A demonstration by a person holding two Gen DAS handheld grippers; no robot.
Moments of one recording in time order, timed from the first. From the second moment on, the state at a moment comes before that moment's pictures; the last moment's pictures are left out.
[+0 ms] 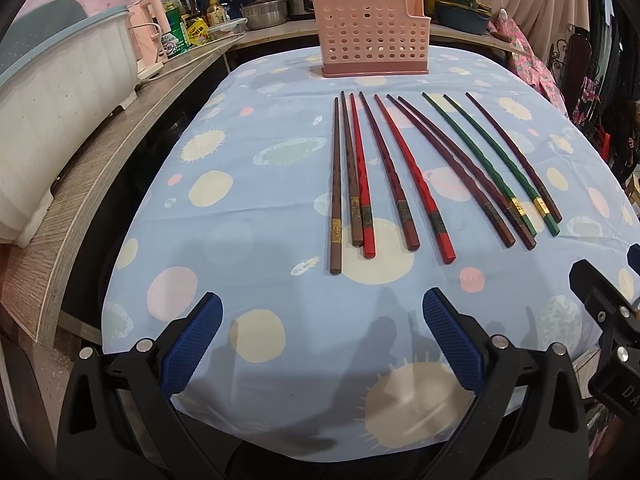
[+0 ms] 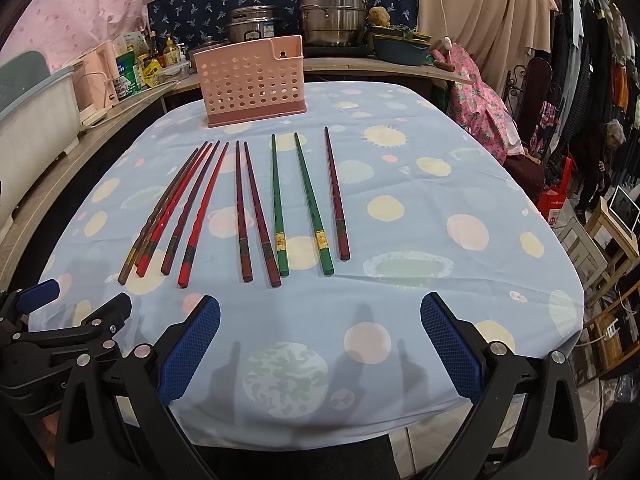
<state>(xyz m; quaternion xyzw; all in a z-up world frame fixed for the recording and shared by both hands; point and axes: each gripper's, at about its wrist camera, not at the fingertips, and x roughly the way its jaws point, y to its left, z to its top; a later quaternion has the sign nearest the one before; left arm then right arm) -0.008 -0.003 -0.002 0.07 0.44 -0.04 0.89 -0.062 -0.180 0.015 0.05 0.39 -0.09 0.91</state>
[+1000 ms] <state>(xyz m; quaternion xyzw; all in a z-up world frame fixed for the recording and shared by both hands) -0.006 0.001 0.000 0.06 0.44 -0.04 0.89 -0.062 -0.180 0.014 0.05 0.39 -0.09 0.91</state>
